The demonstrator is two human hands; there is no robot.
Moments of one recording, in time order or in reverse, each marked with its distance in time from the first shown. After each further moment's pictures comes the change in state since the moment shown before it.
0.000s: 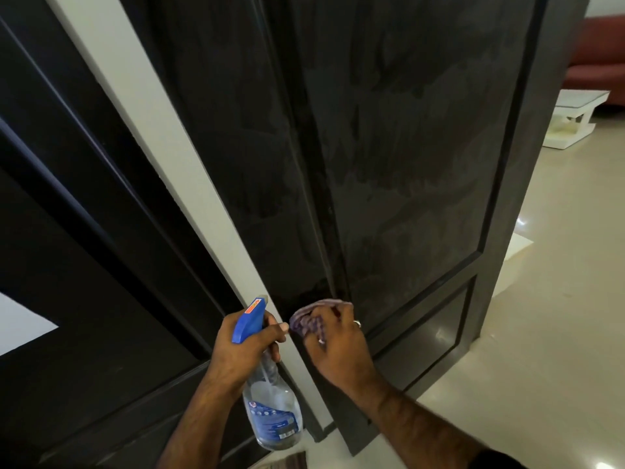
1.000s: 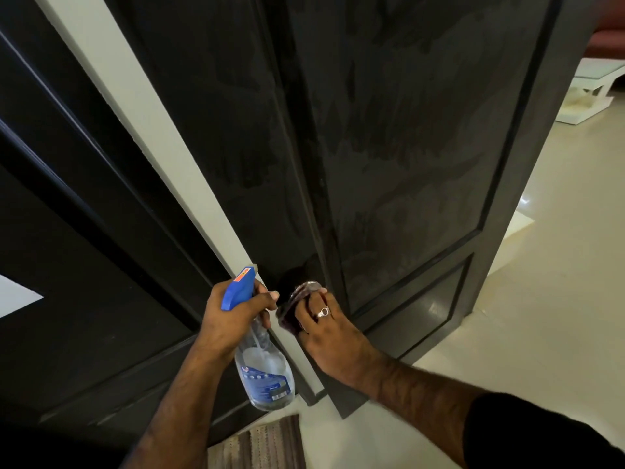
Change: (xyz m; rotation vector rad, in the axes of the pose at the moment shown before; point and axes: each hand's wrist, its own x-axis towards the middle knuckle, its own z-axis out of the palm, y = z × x) left_hand 0.013 -0.002 0.010 -0.085 0.053 -0.039; right_hand -0.011 0.018 -0.010 -0.769 -0.226 -0.702
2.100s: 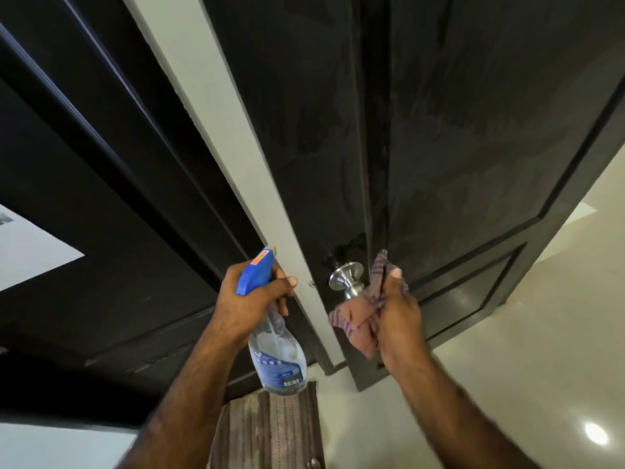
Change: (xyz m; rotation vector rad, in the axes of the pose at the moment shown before) left_hand -0.002 -0.010 -0.038 0.134 0.049 -0.010; right_hand 0.012 -0.015 -0.048 1.948 0.368 1.469
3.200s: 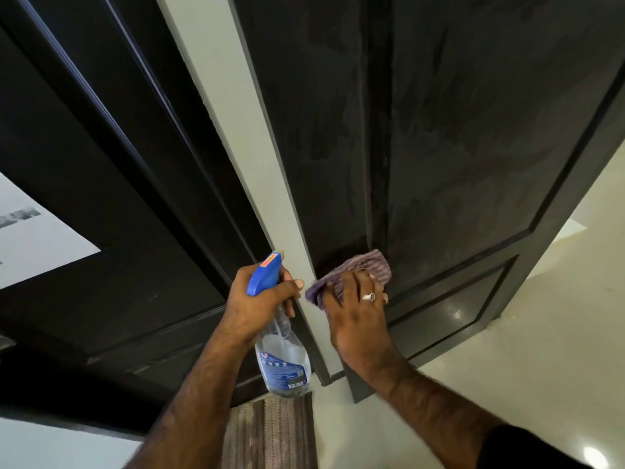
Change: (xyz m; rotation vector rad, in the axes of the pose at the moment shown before) left_hand -0.020 0.006 0.001 -0.011 0.000 -0.020; right_hand 0.023 0.049 0.003 -1.733 -0.102 -1.165
